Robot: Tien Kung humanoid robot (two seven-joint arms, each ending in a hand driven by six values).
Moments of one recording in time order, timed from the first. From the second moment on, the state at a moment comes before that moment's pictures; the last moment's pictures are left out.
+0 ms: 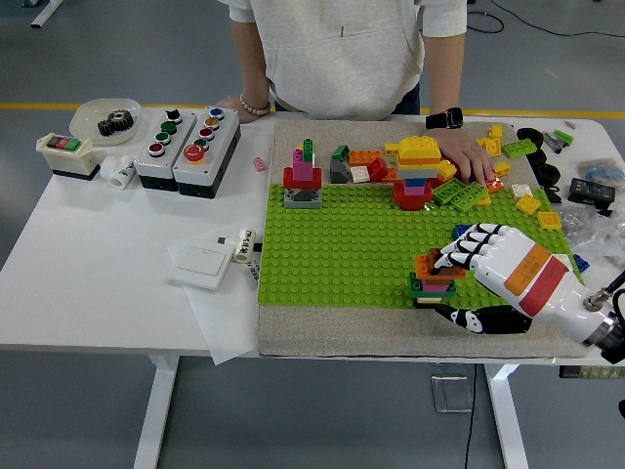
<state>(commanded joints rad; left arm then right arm) -0.15 0.14 -0.34 -0.30 1.03 0.22 0.17 0.27 -0.66 0.85 1.50 -2.15 -0.51 0.39</state>
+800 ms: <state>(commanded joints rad) -0.16 0.14 -0.34 -0.30 1.03 0.21 0.17 0.28 -0.65 0.87 1.47 -2.15 -0.52 0.38</state>
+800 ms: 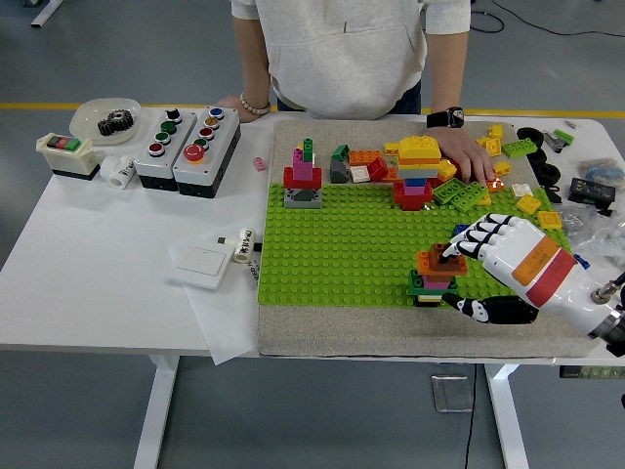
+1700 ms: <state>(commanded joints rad) -0.16 0.15 -0.33 -0.30 1.03 0.21 0.17 0.28 -0.65 0.85 1.46 -2.15 -0.50 0.38</state>
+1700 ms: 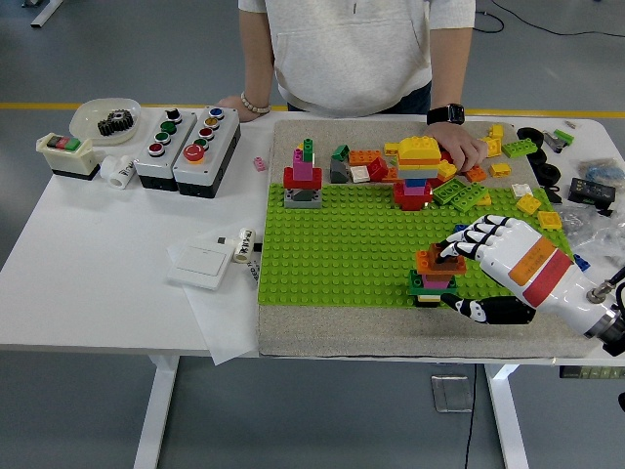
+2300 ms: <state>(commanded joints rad) -0.16 0.15 -0.33 -0.30 1.02 0.20 0.16 0.28 -0.65 0.86 1.48 -2.14 -0.51 0.38</state>
